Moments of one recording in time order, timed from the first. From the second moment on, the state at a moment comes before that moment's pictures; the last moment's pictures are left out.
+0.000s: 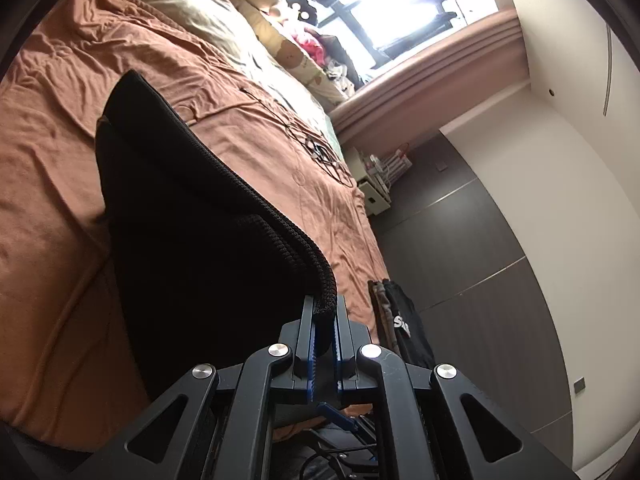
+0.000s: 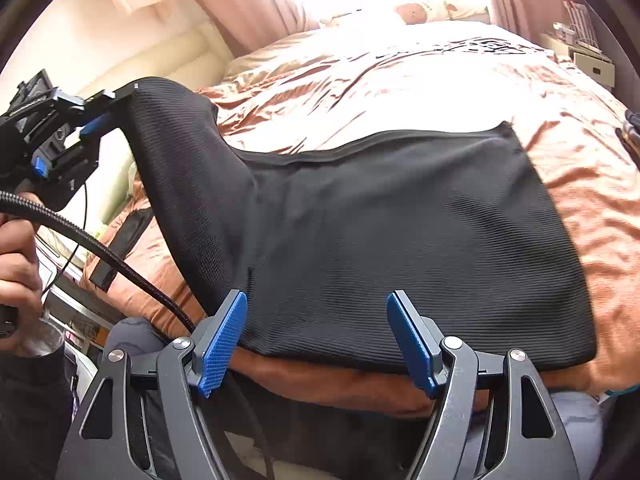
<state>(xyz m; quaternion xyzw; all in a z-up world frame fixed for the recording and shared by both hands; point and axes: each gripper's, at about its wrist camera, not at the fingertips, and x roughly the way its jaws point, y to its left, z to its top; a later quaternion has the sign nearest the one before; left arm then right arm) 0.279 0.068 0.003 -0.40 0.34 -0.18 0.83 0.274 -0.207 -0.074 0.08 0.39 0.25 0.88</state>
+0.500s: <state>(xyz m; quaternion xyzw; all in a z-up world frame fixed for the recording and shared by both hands) 0.342 -0.046 -0.012 -0.35 0.41 -0.25 0.80 0.247 -0.285 -0.061 0.13 0.39 0.20 0.89</state>
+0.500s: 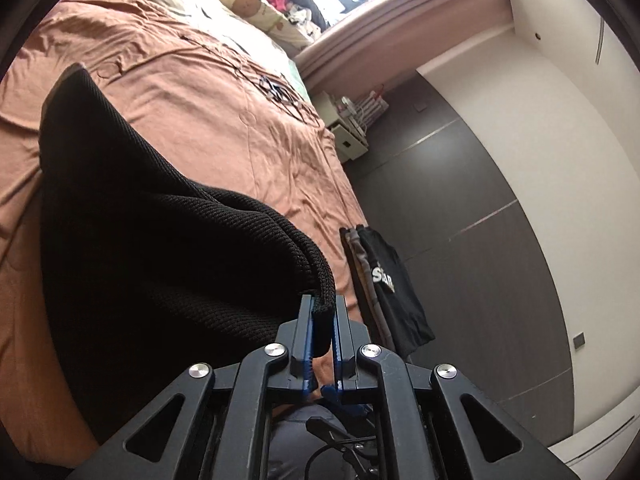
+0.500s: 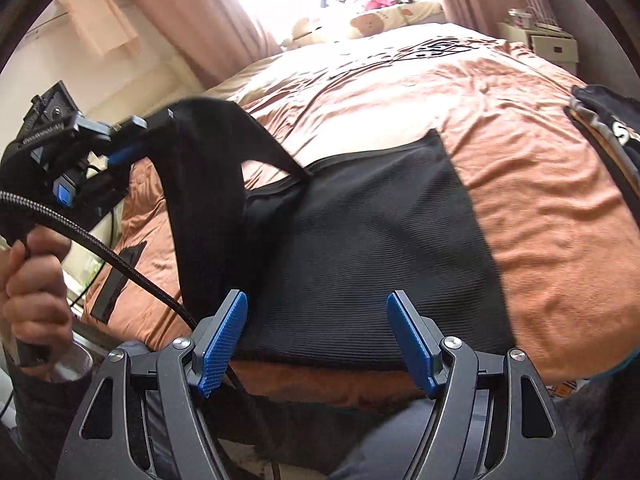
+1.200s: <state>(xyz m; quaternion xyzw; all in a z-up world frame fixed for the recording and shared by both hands) 0.337 0.024 -0.066 -0.29 0.47 -0.13 0.82 0.332 -0.291 -0.084 0.20 0.45 0.23 0.84</state>
